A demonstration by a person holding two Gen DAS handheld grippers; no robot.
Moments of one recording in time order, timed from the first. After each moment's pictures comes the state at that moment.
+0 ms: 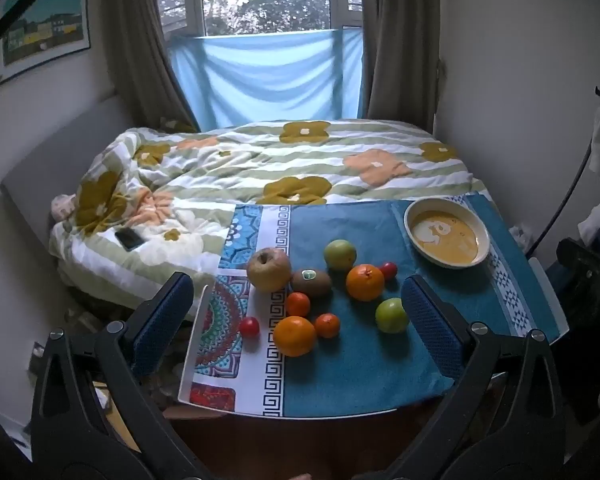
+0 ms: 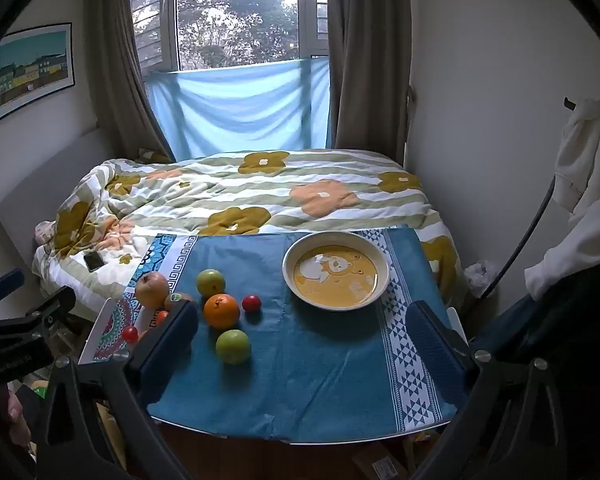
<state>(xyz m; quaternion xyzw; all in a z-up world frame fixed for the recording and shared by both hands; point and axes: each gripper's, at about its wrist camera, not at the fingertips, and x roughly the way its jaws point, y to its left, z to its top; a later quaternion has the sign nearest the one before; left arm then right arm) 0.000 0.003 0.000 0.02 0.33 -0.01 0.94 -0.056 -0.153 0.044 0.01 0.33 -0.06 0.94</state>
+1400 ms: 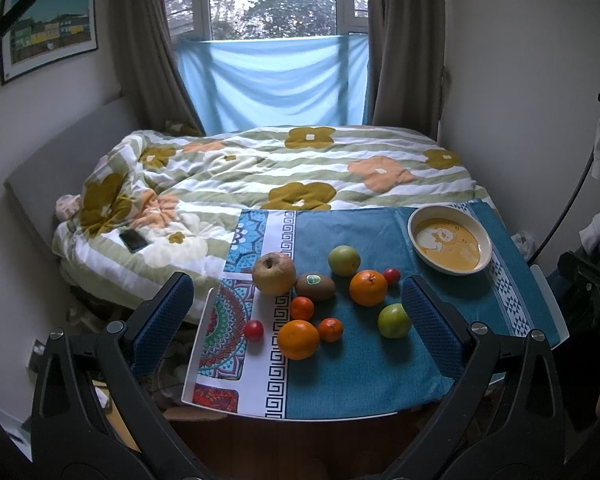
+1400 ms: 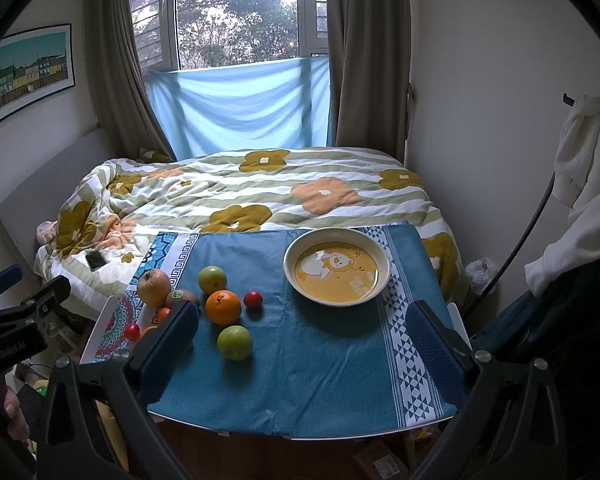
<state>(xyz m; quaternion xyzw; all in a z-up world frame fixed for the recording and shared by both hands) 0.001 0.005 0.003 0.02 0.33 0.00 0.95 -0.060 -0.153 0.044 0.02 0.33 -0.05 0.94</state>
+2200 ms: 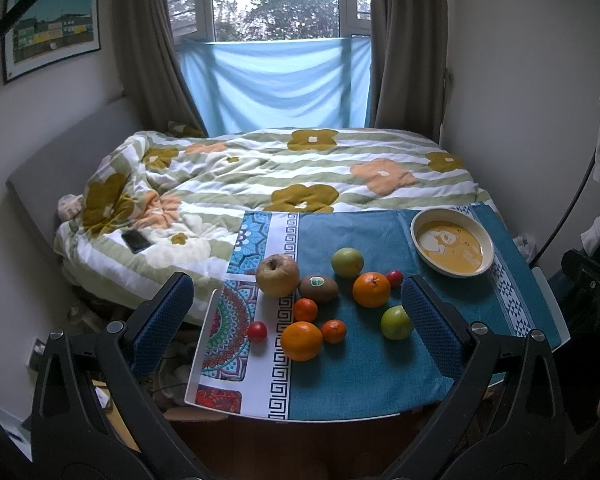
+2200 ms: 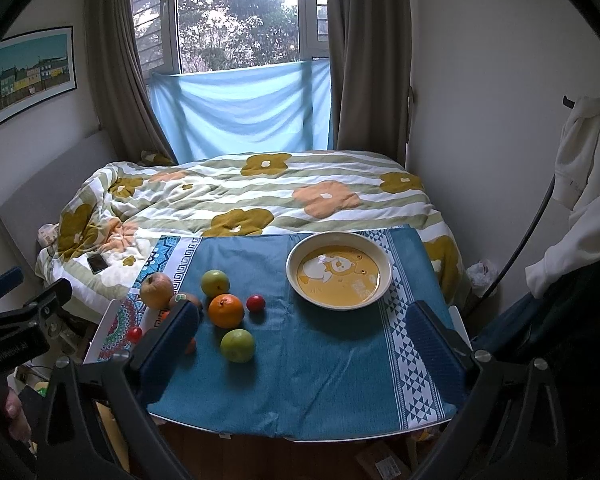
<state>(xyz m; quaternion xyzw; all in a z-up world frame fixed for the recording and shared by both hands) 0.001 0.008 0.007 0.02 0.32 0.00 0.95 -0.059 -0.150 0.048 0.02 0.33 -0.05 0.94</state>
